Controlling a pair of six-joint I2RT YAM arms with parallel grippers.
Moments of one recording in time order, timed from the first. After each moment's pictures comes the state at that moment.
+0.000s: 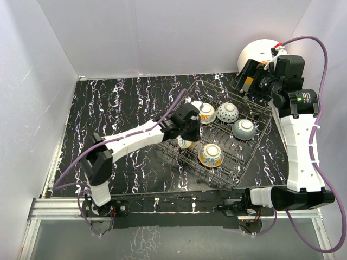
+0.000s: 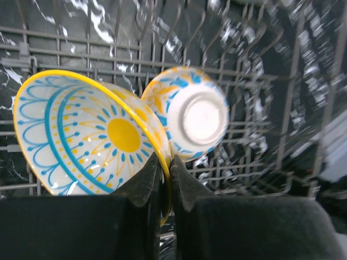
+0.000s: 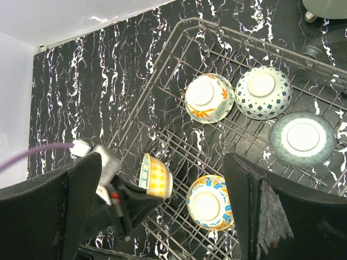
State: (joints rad) left arm -0.97 1.82 1.51 -0.53 -0.03 -0.55; right arm 0.02 1.30 1.77 -0.96 -0.23 0.40
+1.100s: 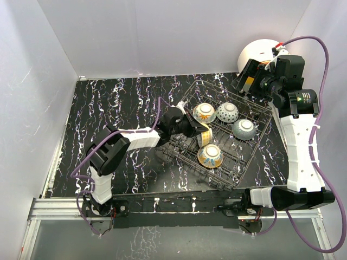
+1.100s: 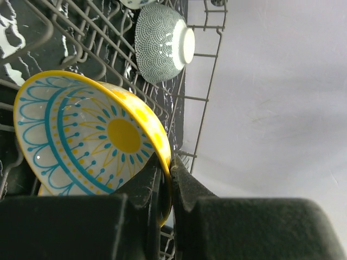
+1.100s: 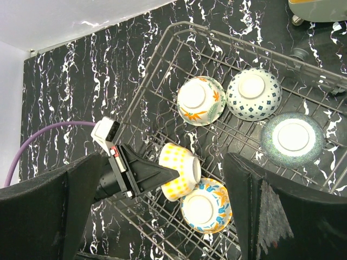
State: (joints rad) left arm -0.81 1.91 1.13 0.43 0.30 -1.30; right arm 0.02 1.30 1.77 -0.96 -0.19 0.39
